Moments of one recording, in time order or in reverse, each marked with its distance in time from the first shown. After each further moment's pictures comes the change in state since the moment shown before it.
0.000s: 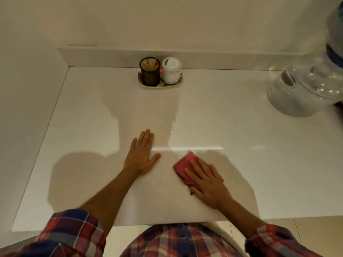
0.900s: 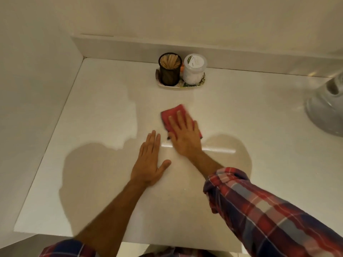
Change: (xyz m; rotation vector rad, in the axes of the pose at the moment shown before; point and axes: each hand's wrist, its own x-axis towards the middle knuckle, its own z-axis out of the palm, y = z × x) left_hand 0.000 -0.003 0.000 -0.267 0.171 -0.056; right_hand 0.252 -0.028 -0.042 0.118 0.072 0.119
